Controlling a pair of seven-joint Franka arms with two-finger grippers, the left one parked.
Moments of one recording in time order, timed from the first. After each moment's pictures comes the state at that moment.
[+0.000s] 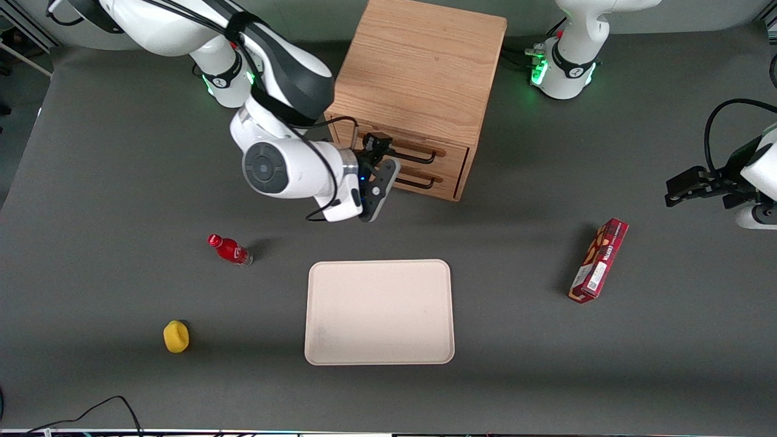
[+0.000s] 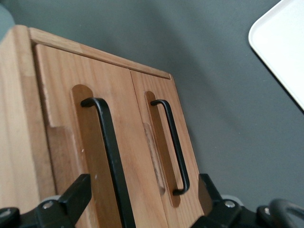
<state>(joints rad) 0.18 0.56 0.60 -1.44 0.27 1.85 -0.30</state>
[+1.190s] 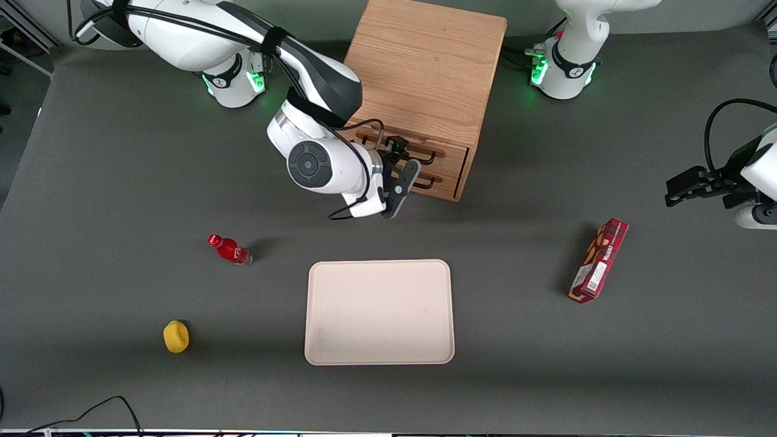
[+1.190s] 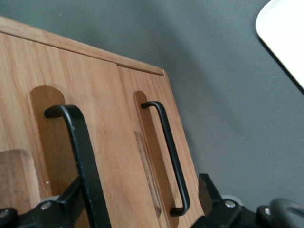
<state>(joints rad) 0.19 0.62 0.65 -1.48 0.18 1.94 -0.25</state>
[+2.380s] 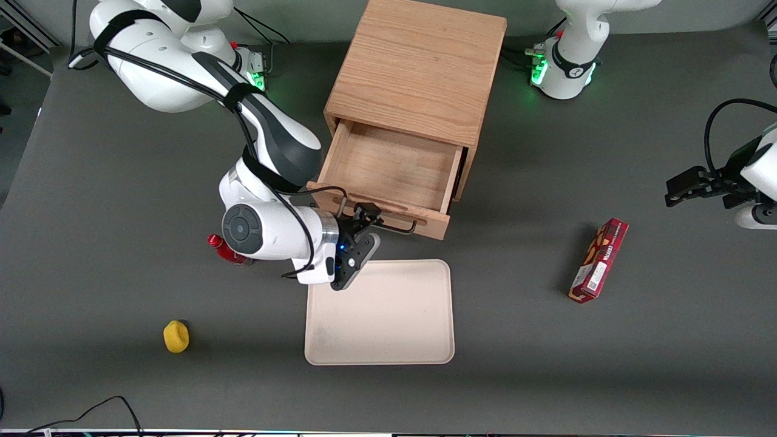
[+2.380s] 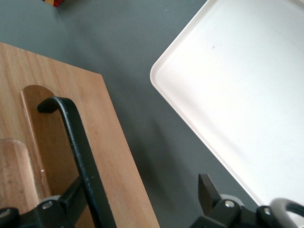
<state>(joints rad) 0.16 0.77 0.54 -1.20 0.12 1.92 -0.26</state>
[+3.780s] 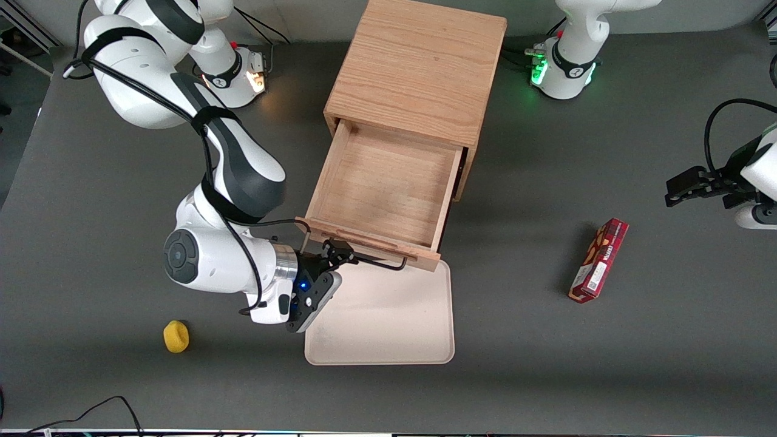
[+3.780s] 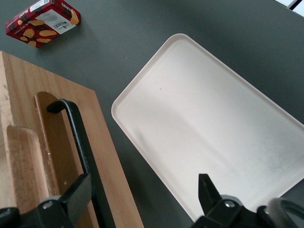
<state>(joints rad) 0.14 0.86 0.47 -0.99 0.11 1.92 -0.34</state>
